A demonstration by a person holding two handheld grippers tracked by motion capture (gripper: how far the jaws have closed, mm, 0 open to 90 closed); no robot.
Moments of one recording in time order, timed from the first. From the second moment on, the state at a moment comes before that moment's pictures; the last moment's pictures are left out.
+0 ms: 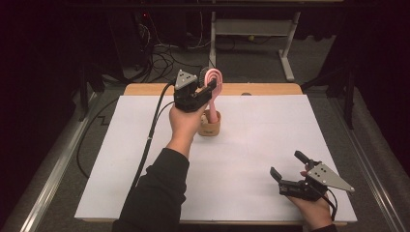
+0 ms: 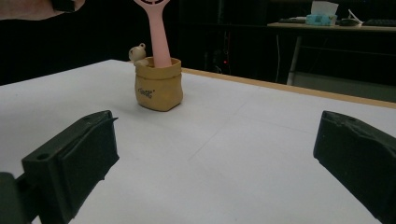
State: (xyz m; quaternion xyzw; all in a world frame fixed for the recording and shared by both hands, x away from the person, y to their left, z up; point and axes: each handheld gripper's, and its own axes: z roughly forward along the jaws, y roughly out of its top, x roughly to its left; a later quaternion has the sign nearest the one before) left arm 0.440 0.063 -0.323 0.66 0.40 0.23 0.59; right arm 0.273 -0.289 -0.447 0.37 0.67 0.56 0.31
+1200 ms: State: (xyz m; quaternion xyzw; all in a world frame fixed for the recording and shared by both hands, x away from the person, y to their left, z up) left arm 0.447 0.059 -0.347 0.66 0.42 0.22 0.59; right arm 0.272 -0.288 -0.446 0.36 0.67 0.57 0.32
